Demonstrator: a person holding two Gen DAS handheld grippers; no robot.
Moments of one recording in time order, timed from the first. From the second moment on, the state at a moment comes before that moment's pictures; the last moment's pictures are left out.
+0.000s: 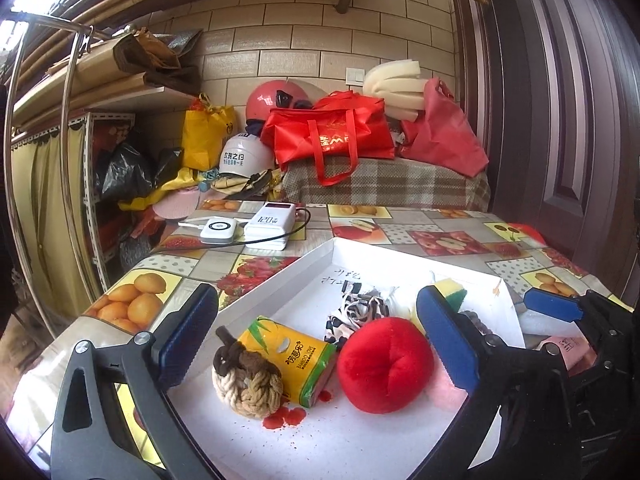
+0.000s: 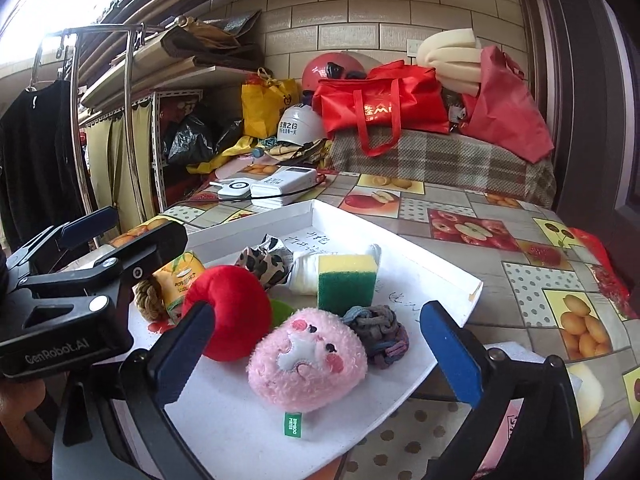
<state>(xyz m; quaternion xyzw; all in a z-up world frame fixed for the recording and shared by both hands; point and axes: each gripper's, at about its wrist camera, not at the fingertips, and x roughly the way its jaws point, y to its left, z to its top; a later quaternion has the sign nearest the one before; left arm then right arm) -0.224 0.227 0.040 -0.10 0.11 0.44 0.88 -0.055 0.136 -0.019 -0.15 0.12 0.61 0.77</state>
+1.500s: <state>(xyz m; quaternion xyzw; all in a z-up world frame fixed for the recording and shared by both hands) -0.099 0.106 0.031 -0.06 0.24 0.19 0.95 0.098 -0.070 -0.028 -0.06 0.24 0.42 0.87</state>
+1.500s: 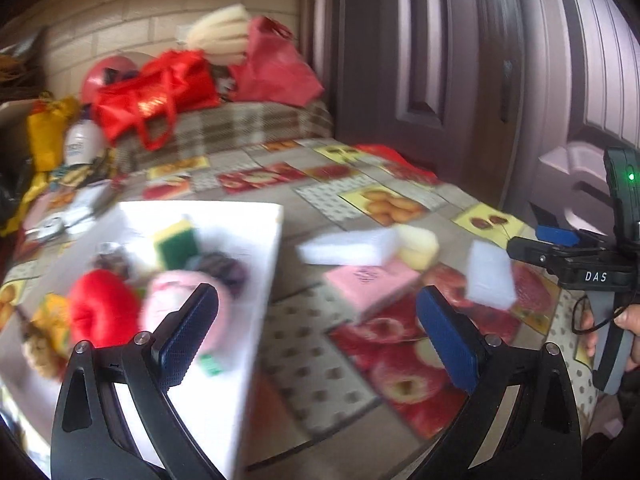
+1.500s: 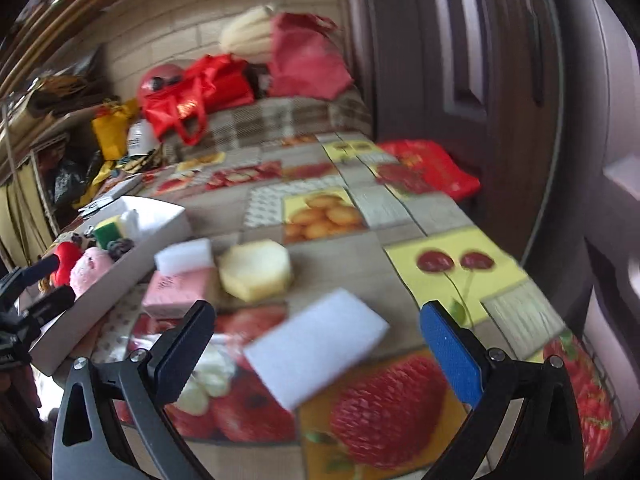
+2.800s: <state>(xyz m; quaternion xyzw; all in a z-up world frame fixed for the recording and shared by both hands) -0.080 0.090 0.028 -0.08 0.26 0.10 0.96 0.099 -0.032 -0.055 -0.10 0.36 0.39 0.84</state>
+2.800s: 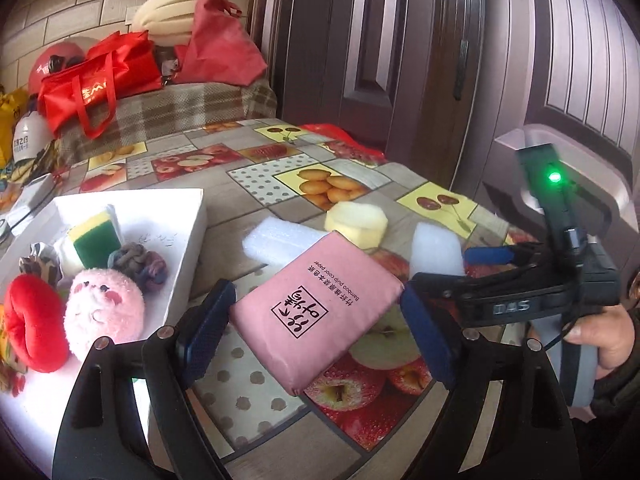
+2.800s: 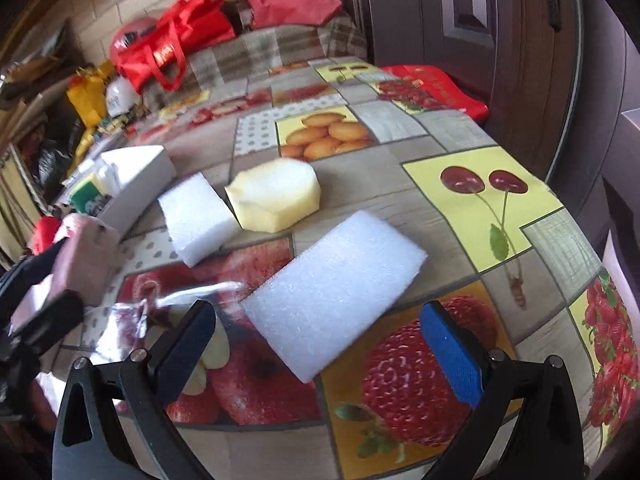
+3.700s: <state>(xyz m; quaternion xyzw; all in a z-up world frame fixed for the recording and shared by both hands) -0.112 0.084 0.041 -0.05 0.19 0.14 0.97 0.035 -0.058 -0.006 -0.02 0.10 0.47 0.88</state>
